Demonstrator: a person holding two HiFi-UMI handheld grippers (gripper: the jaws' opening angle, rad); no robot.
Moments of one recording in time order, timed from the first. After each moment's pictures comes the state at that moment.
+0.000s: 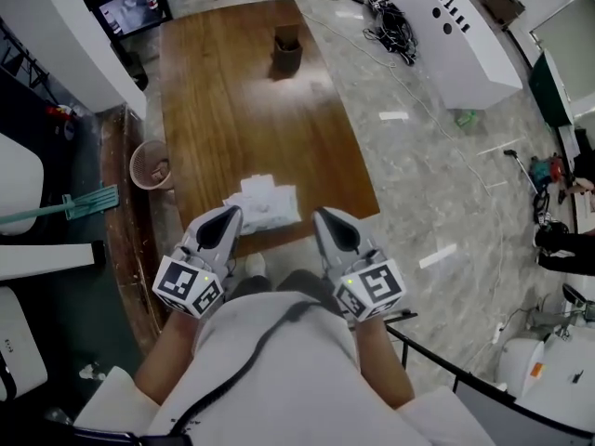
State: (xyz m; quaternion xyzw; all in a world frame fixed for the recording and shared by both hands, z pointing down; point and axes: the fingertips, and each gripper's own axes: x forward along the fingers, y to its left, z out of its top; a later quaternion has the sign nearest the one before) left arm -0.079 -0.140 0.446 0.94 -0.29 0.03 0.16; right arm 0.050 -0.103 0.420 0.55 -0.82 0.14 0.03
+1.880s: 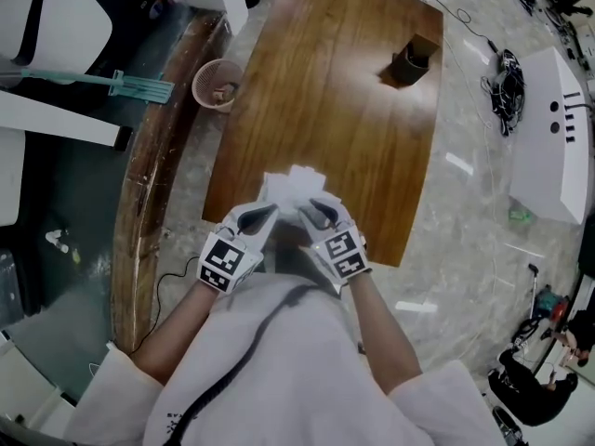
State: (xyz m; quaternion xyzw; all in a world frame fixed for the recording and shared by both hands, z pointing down) left arm -0.075 -0.147 0.576 0.86 -0.44 0.16 0.22; right arm -0.024 -0.161 0.649 0.21 -0.91 0.15 0.32
